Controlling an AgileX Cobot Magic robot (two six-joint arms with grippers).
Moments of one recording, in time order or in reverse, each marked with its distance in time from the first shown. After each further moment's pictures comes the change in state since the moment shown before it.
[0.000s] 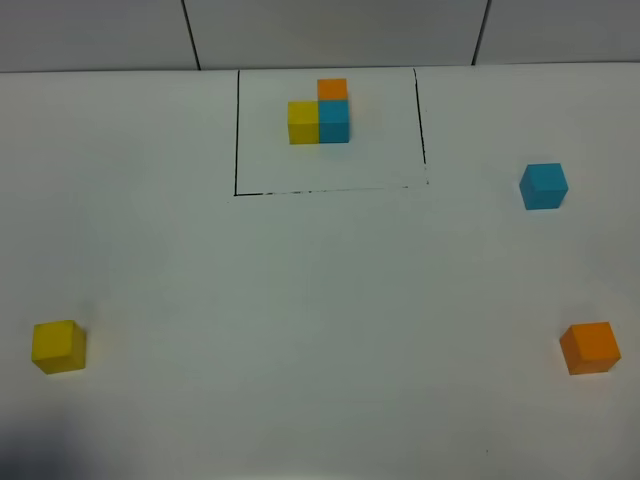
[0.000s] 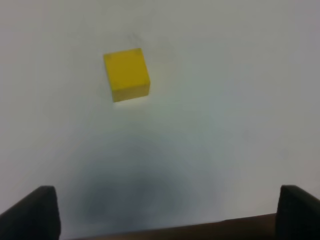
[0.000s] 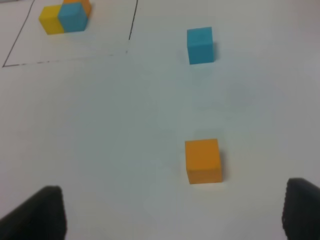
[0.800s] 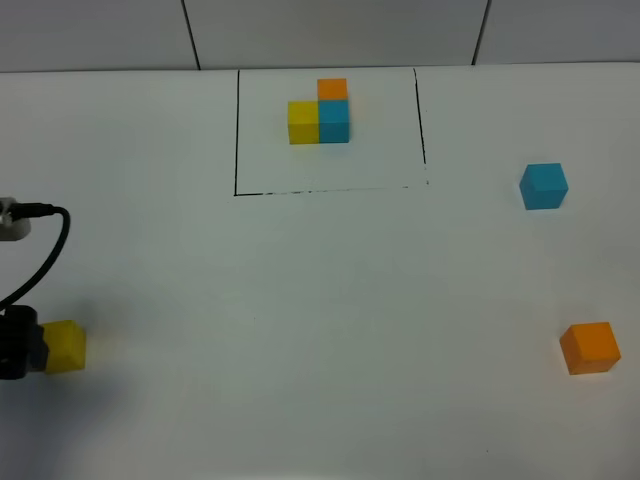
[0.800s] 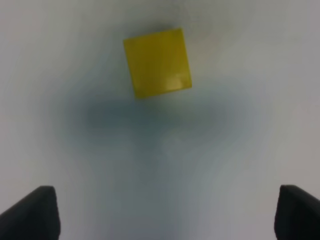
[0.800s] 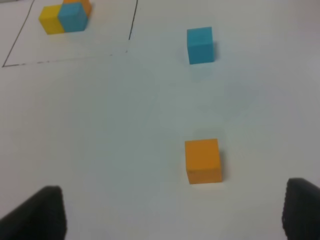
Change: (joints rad) left arm 0.000 0.686 -0.097 0.067 -0.197 -0.029; right arm 0.000 0.000 0.000 0.000 0.000 0.000
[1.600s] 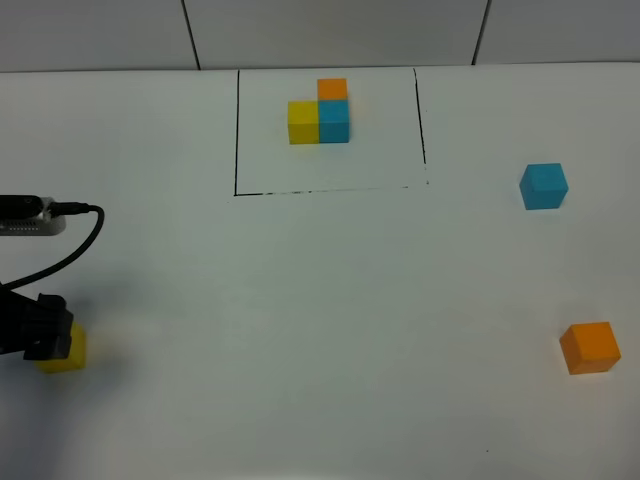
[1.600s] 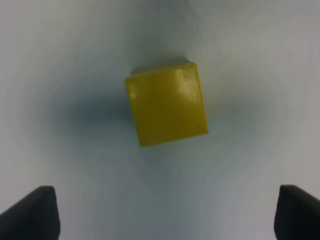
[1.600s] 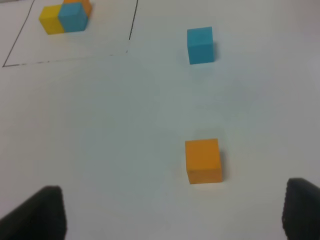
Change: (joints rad) left arm 0.000 0.196 -0.001 0.023 -0.148 0.000; right arm 0.000 0.000 0.000 0.000 0.000 0.000
